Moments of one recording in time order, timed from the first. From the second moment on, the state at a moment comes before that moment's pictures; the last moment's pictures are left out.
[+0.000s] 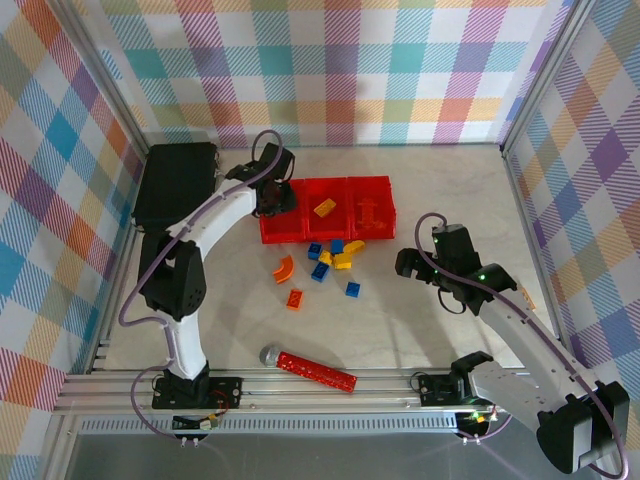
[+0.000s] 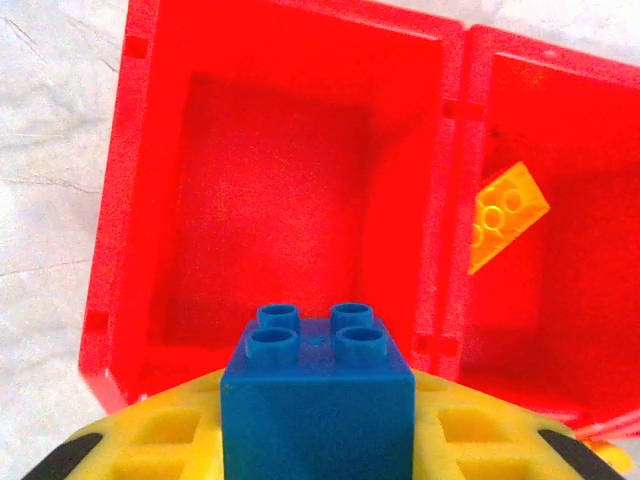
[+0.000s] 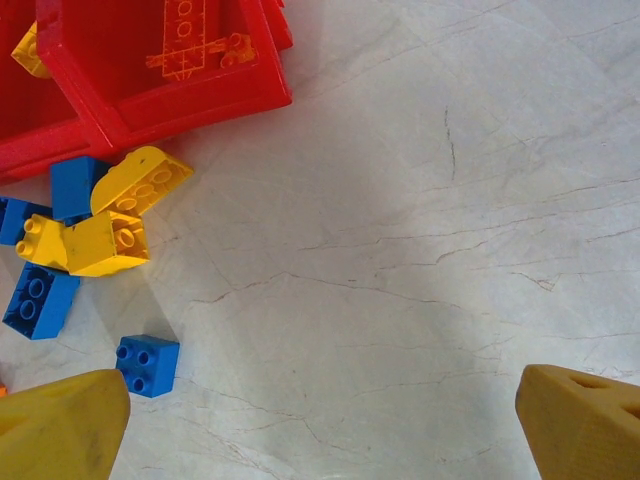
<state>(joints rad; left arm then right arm) -0.42 1.92 1.65 -0.79 -0.09 -0.60 0.39 0.93 0.75 -0.71 0.07 0.53</state>
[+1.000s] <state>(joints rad) -0.37 1.94 1.52 -0.53 -0.03 -0.54 0.39 0.87 0.78 -0.81 0.12 0.57</state>
